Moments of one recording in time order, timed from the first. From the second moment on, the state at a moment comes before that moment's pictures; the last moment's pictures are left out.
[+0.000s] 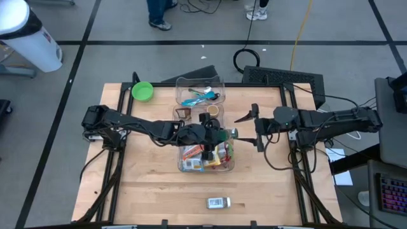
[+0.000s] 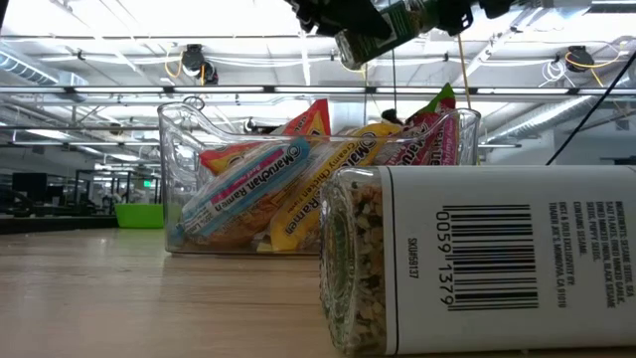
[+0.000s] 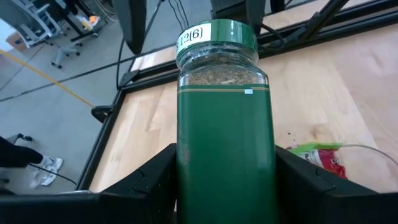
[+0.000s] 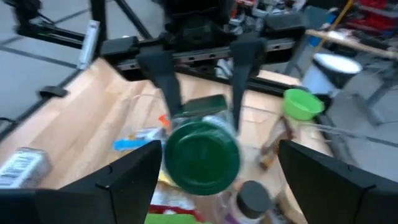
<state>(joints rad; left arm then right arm) -0.15 1.72 1.38 -0.14 -0.36 0.22 0.05 0.92 0.79 -0.16 0.02 -0.22</state>
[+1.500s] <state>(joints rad) -0.13 1.72 1.38 -0.08 -0.27 0.20 0.05 0.99 0.66 0.19 -0.05 -0.23</state>
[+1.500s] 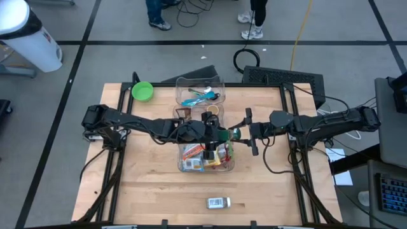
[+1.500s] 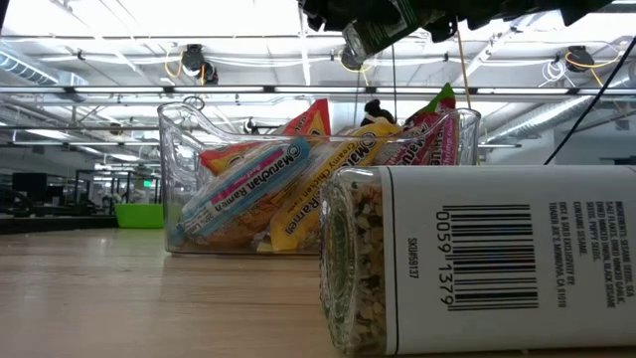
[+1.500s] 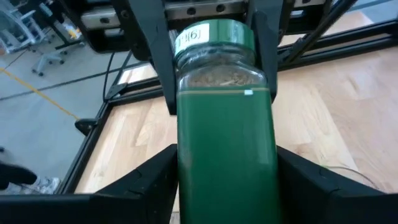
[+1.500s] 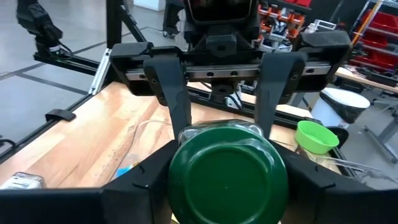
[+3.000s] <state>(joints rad) 0.06 1.31 1.37 -0.22 0.07 0.41 -0.16 1.27 1.16 -0.48 0.15 -0.30</state>
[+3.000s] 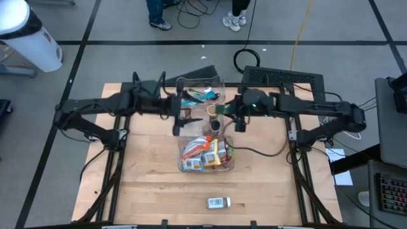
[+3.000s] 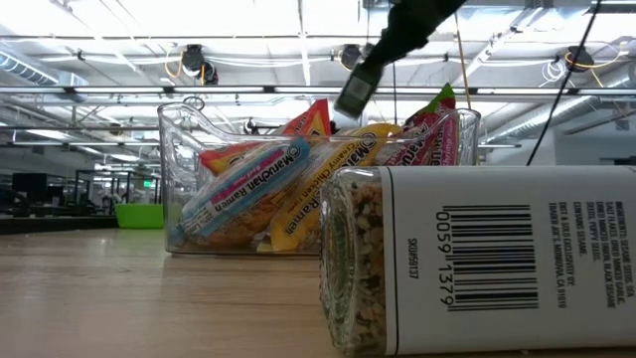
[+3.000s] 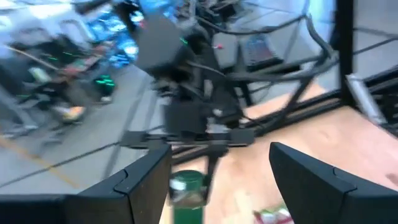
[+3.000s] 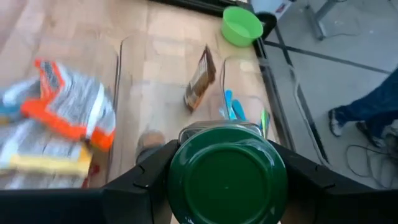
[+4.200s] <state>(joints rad) 0.71 1.31 0.79 0.39 0.62 0.17 -0.34 1.87 1.62 -0.52 -0.24 -0.42</state>
